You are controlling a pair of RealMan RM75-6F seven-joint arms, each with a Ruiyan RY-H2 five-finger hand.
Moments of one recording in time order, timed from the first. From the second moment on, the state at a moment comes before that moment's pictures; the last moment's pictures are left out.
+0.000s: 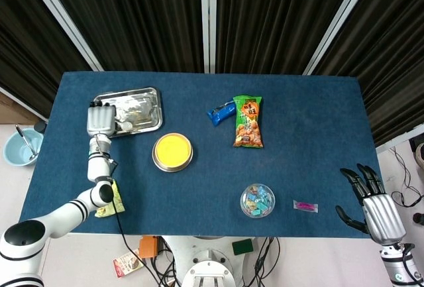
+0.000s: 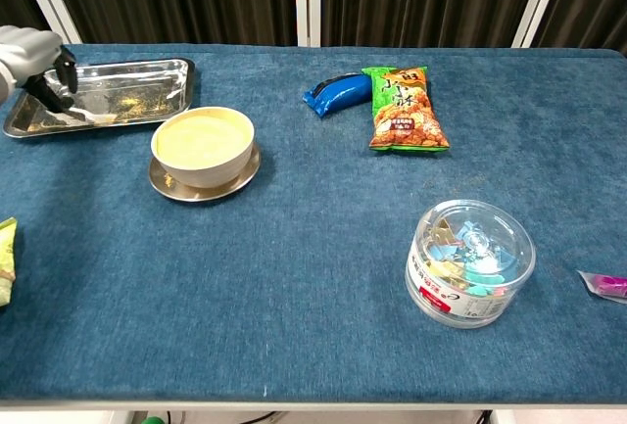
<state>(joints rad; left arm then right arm) -0.78 -1.79 -0.36 -0.82 0.74 0.90 0.67 0.04 -1.16 -0.05 -1.59 -1.76 1.62 0.15</state>
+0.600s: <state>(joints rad) -0.59 -1.49 -0.31 -1.30 0.90 1.12 0.51 0.03 -1.10 -0.06 -1.57 -1.74 1.62 0.16</state>
